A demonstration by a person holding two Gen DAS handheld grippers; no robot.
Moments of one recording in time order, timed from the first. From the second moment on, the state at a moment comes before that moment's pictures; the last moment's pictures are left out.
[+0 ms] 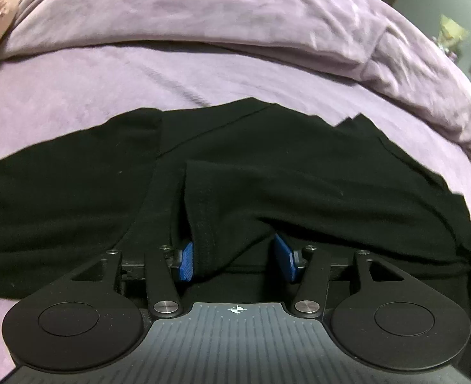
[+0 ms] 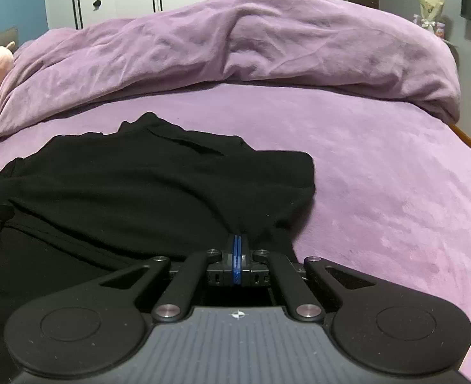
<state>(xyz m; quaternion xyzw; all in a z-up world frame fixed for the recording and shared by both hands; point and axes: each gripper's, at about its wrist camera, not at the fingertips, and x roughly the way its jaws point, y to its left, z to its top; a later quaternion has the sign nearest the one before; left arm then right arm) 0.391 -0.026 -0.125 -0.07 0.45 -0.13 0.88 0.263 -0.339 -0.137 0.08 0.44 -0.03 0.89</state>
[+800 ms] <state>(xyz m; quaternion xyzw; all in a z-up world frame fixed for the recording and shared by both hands) 0.380 -0.038 -0.133 -0.01 0.44 -0.14 0.89 0.271 -0.303 -0.148 -0.09 0.44 -0.04 0.89</state>
